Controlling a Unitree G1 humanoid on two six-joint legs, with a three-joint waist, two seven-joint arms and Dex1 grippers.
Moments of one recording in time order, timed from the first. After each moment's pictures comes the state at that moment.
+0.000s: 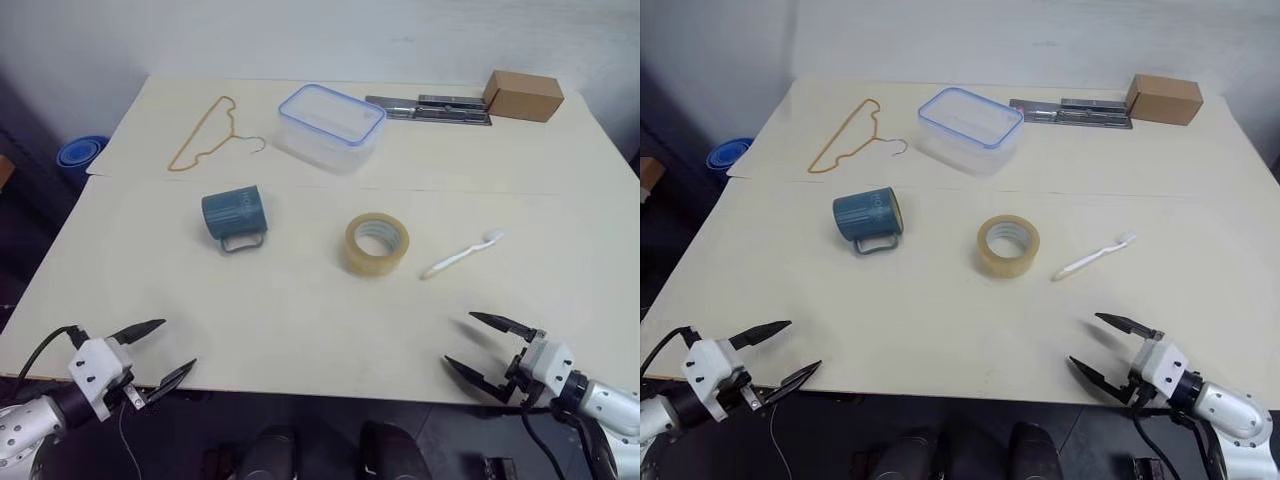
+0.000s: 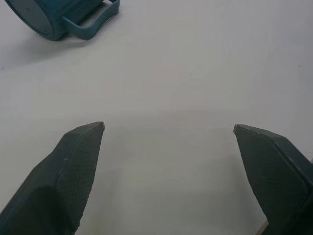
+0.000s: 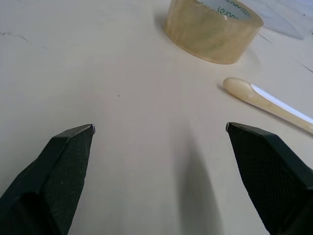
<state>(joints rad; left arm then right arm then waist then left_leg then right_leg) 0.42 0.64 0.45 -0.18 -0.35 -0.15 -0.87 0.22 -0.65 -0.20 0.11 0.35 -0.53 1.04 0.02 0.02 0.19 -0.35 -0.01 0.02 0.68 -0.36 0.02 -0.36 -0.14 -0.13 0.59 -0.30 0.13</state>
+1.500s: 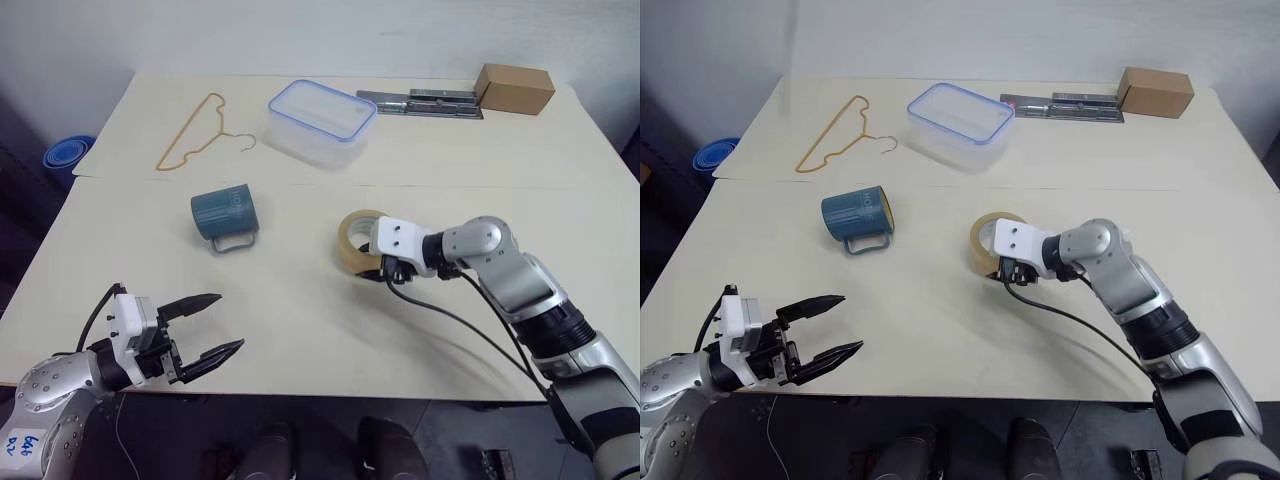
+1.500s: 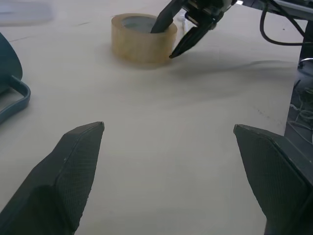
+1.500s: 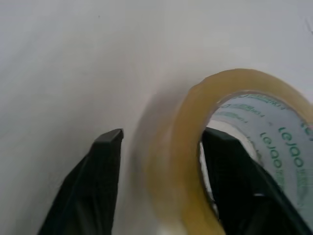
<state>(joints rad) 0.24 0.66 0.33 -0.38 -0.62 0.20 -0.96 -0.78 -0.67 0.40 0.05 0.02 0.37 1.09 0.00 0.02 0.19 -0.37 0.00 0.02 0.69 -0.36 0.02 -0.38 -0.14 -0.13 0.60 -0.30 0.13</state>
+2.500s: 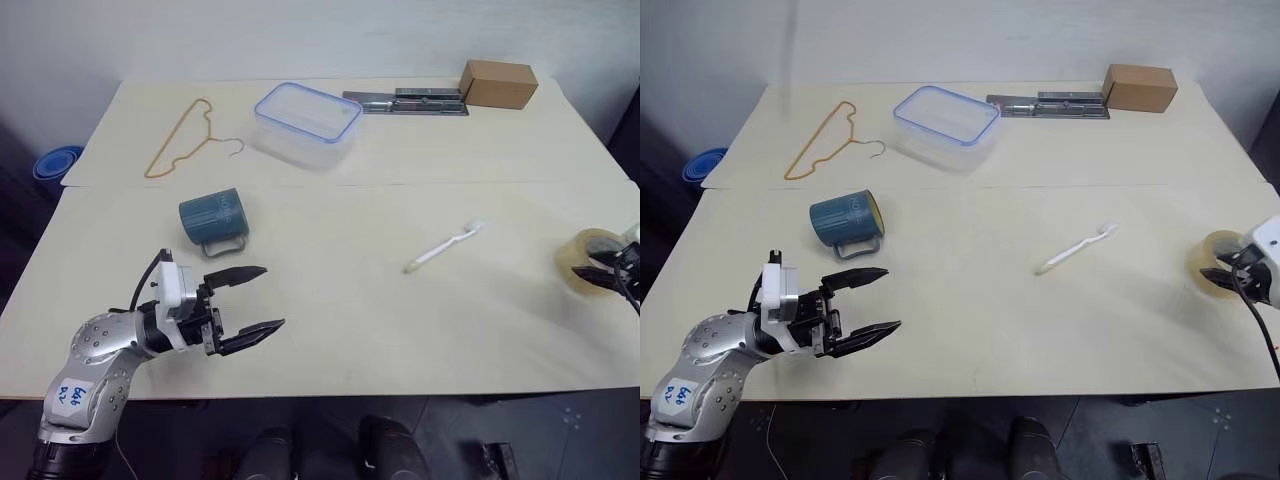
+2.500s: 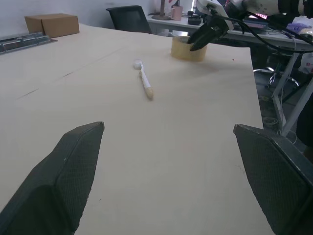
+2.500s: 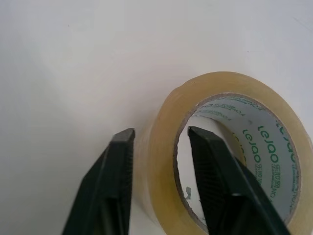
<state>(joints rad) -0.03 0.62 0.17 -0.34 -0.62 0.24 -0.98 -0.50 -1.10 -0.21 0.86 0.13 -0.04 1.08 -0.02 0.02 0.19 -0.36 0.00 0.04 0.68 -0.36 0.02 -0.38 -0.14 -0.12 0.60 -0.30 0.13</state>
